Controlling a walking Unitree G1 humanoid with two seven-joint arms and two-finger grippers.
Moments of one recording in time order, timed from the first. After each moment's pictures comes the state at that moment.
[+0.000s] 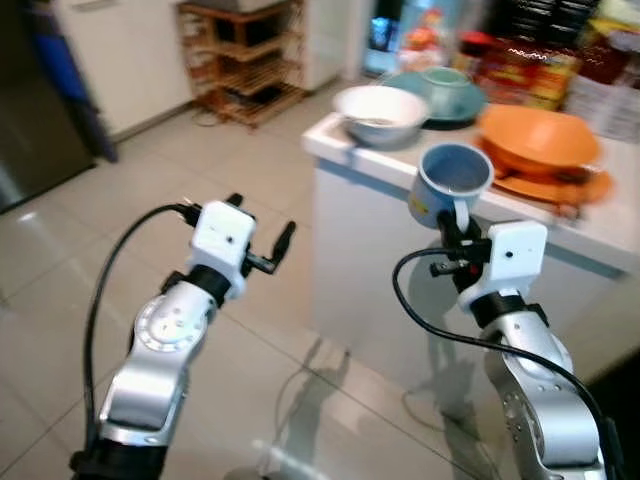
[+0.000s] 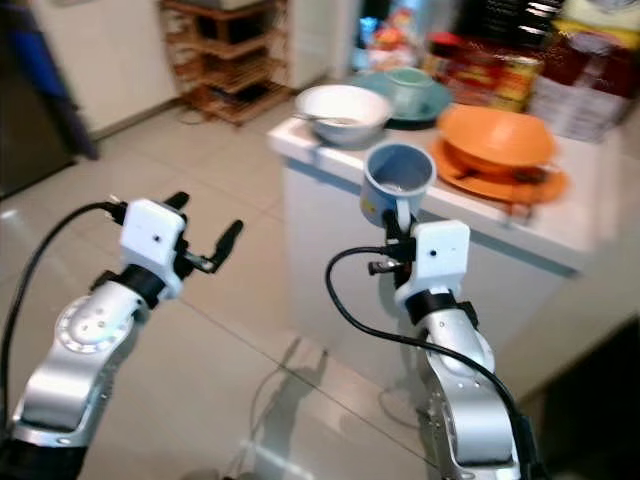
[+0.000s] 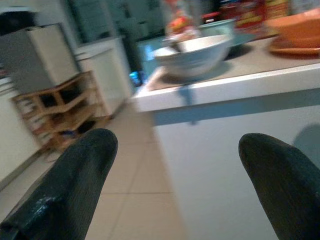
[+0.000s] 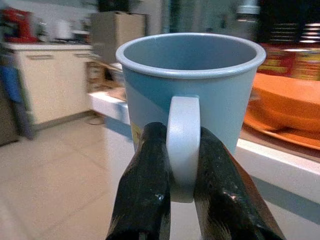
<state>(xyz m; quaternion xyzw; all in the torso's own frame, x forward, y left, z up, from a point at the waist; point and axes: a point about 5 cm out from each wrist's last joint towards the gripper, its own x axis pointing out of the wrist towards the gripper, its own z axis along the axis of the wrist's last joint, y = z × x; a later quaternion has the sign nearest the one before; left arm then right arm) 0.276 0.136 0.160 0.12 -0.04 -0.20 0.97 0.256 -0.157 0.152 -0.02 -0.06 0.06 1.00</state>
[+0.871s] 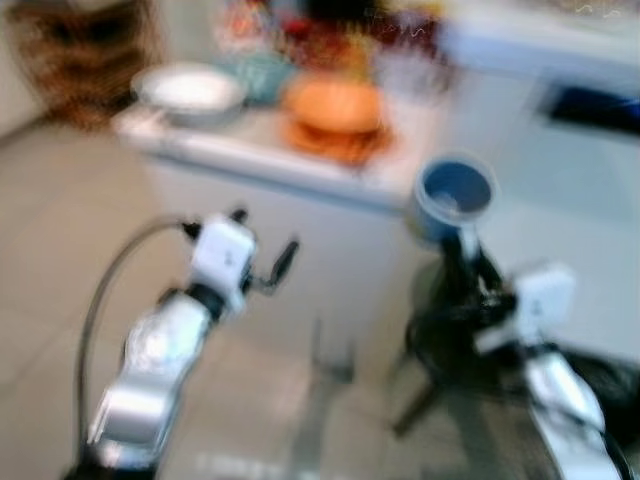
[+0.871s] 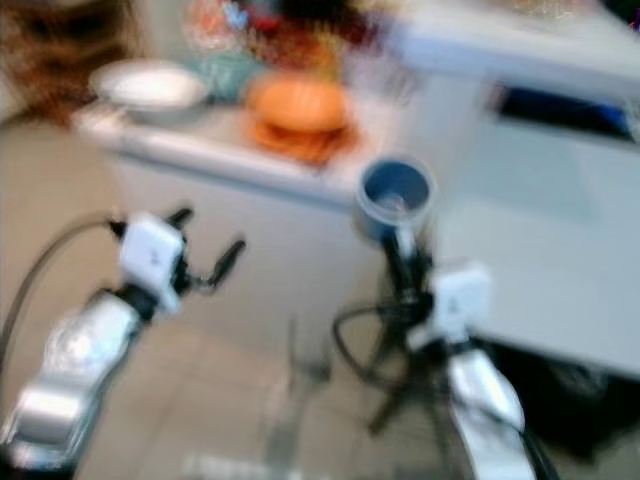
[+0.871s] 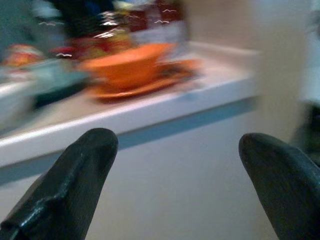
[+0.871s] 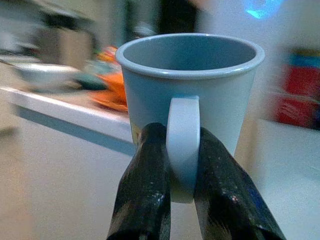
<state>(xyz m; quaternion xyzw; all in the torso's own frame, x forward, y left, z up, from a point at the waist) 0.262 0.130 0.151 0.12 -0.04 -0.24 0.96 0.216 -0.170 0.138 -0.01 -0.11 0.12 0.99</state>
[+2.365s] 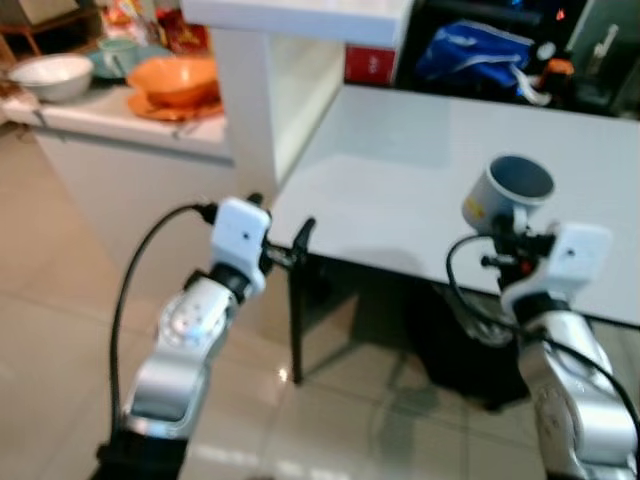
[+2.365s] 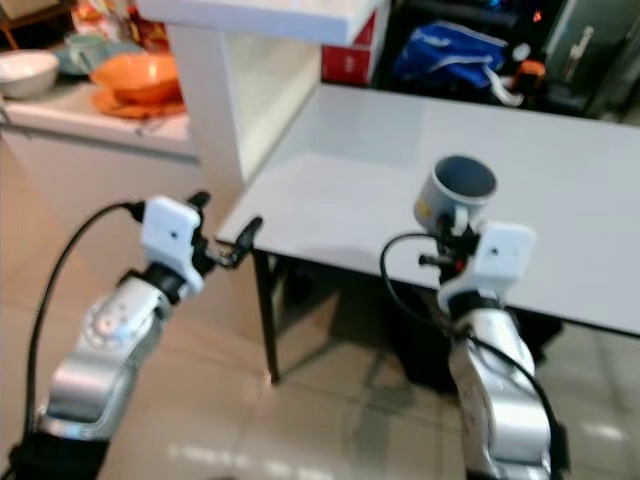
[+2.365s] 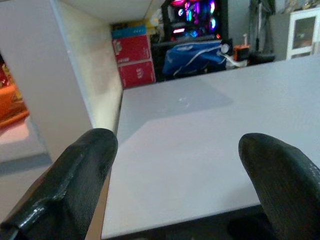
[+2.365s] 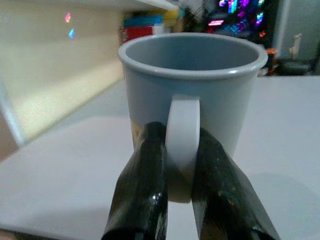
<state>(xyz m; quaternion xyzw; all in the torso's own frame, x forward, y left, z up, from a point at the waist) 0.283 0.133 0.159 0.09 -0.05 -0.19 0.98 0.262 -0.186 0.149 0.05 -0.03 -0.01 1.00</state>
